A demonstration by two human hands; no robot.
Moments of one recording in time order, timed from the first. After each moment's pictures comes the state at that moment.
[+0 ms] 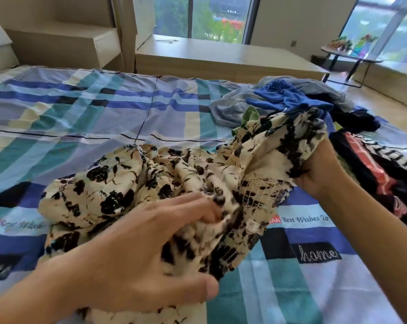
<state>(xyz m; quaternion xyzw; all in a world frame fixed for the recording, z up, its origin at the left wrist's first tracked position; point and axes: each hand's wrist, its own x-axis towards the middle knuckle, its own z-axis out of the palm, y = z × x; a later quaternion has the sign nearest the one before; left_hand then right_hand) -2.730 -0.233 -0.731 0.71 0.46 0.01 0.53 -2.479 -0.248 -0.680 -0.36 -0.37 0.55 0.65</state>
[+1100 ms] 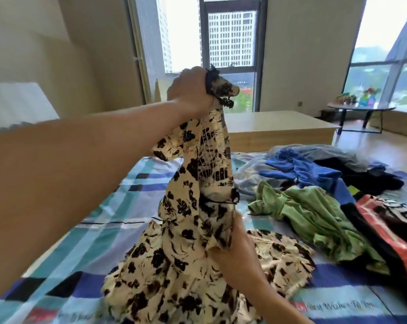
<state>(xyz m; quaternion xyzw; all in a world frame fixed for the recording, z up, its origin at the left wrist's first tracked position) -2.670 -0.094 -0.421 0.80 0.45 0.40 -0.07 -2.583 -0.245 -0.676 -0.56 -0.58 0.30 0.51</state>
